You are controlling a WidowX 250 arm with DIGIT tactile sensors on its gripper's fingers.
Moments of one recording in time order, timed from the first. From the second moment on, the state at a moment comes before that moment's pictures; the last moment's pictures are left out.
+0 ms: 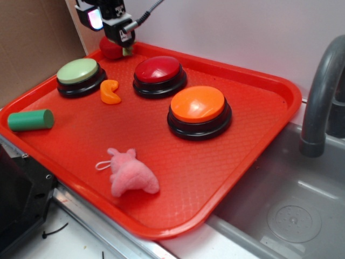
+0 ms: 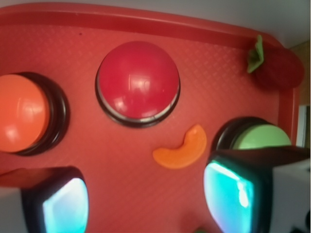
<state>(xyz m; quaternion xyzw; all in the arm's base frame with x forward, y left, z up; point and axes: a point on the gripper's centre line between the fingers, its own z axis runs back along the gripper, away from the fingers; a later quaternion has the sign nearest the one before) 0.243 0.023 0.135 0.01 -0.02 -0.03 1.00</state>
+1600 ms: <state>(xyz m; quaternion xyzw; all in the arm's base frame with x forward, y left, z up) 0.204 0.008 0.172 0.01 0.00 0.00 1.00</state>
